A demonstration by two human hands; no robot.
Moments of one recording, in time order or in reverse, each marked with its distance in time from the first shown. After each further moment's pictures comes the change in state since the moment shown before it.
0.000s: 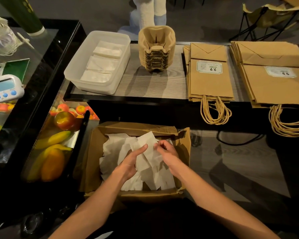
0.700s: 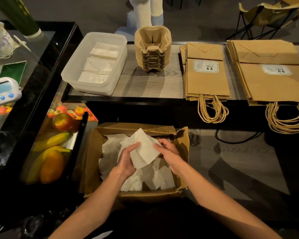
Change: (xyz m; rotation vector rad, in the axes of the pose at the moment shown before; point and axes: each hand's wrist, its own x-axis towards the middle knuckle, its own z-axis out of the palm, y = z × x) left_hand 0.006 0.000 -0.004 -0.229 0.115 -0.021; right_hand -0.002 -0.002 -0.009 0.053 -0.063 -0.051
